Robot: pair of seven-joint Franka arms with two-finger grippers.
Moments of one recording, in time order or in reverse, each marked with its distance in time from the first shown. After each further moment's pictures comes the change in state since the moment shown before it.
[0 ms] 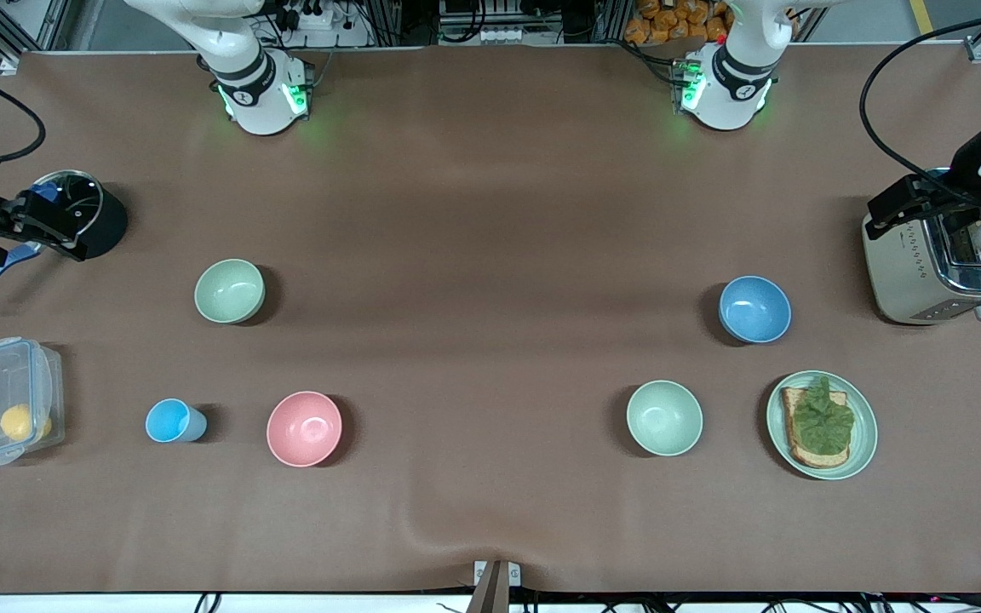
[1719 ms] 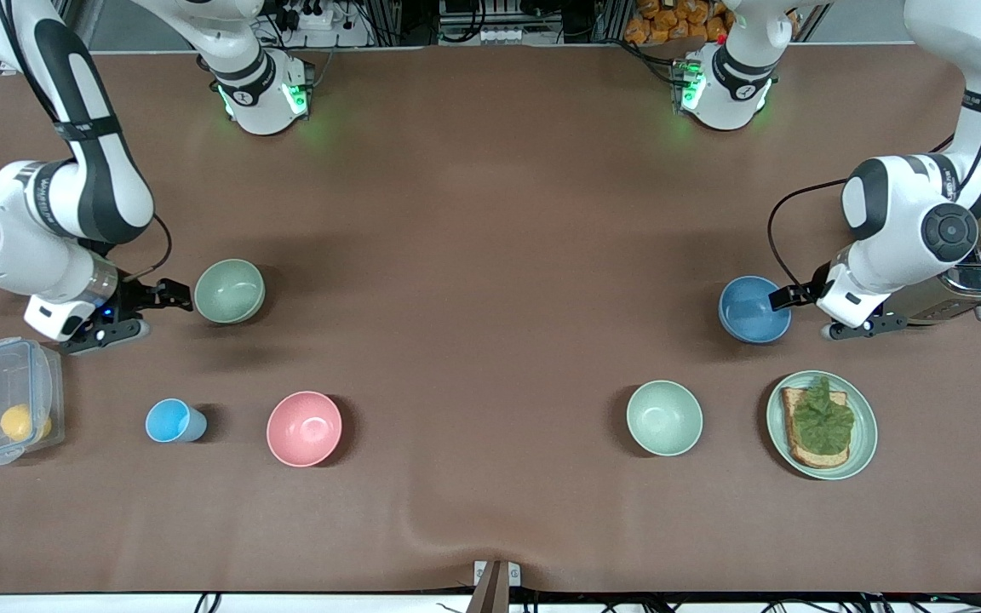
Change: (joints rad) left arm 0.109 0.239 -0.003 -0.665 0.011 0.783 0.020; right arm -0.128 0.115 -0.011 -0.784 0.021 0.766 -0.371
